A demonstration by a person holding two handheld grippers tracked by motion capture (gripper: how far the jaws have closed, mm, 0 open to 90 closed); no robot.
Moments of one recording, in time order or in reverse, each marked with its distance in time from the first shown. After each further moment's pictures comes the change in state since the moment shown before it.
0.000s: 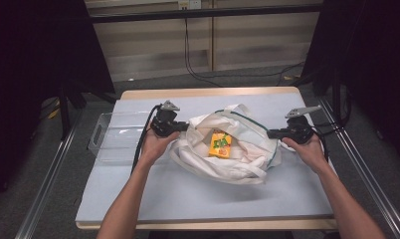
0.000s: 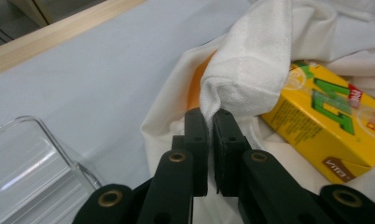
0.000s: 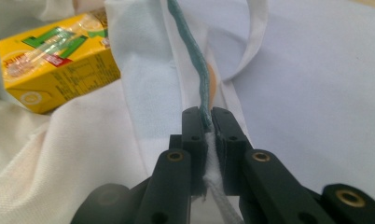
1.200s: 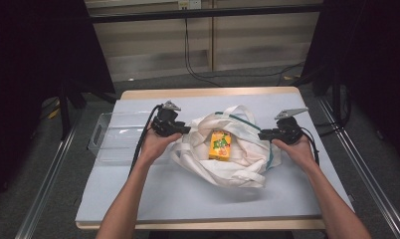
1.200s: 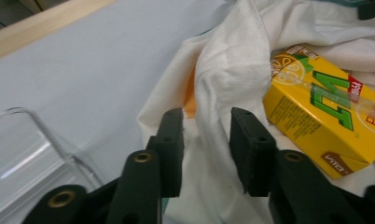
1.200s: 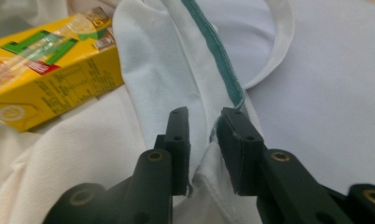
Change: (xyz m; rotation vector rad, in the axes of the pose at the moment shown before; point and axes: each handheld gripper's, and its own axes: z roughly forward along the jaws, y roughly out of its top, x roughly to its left) left arm -0.006 0.003 -0.008 0.012 -0.013 0.014; right arm 0.011 0.004 0.024 -0.018 -0.009 0.005
